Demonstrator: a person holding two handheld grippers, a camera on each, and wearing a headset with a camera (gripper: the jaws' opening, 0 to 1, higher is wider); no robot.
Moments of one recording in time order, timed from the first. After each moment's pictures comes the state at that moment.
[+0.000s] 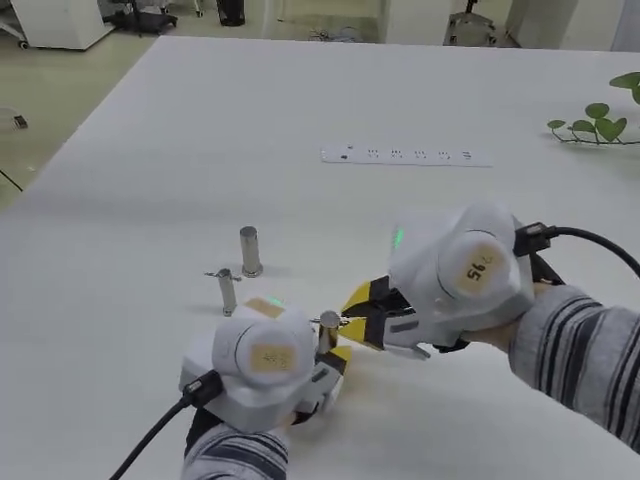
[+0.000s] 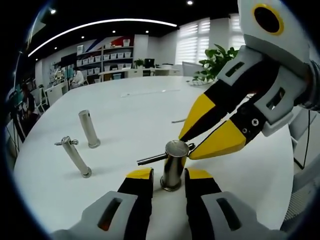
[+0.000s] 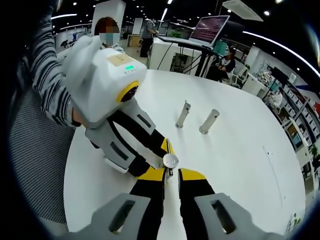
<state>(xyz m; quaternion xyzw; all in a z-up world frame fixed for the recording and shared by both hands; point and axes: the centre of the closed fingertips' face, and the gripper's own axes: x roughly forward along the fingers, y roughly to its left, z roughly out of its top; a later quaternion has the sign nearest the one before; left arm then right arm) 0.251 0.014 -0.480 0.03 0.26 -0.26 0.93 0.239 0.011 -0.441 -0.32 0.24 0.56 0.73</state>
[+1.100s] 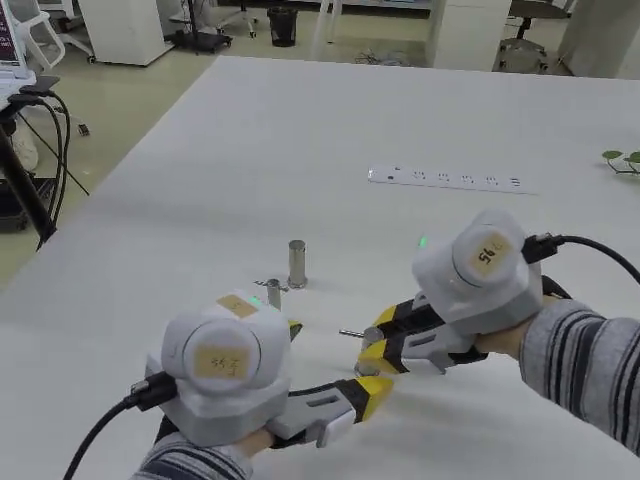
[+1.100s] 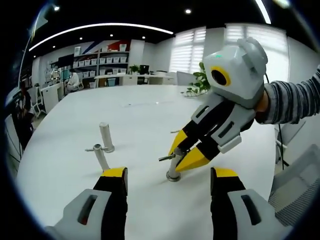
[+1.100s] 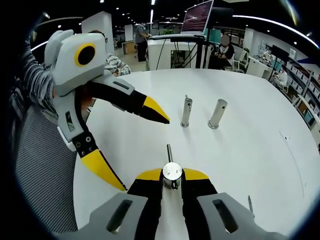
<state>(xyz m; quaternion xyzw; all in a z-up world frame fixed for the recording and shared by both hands) 0.224 0.050 -0.437 0.00 0.24 -0.29 0.93 0.240 0.028 -0.461 -0.27 0.31 0.57 0.71</state>
